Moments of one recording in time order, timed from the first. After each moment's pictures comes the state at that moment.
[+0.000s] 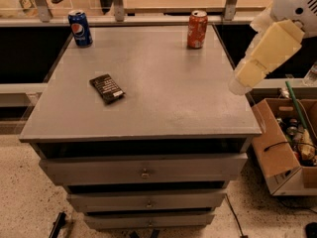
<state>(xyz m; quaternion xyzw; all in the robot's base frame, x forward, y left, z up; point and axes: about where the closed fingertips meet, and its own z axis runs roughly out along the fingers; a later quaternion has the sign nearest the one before) 0.457 -0.152 1.021 -0.51 0.82 0.11 0.24</state>
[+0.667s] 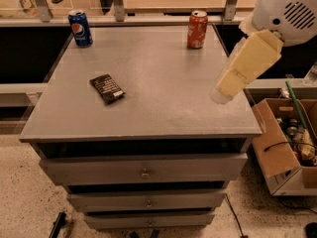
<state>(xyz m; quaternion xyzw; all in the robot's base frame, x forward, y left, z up) 0.449 -0.128 1.016 -0.52 0.82 0.08 0.24</state>
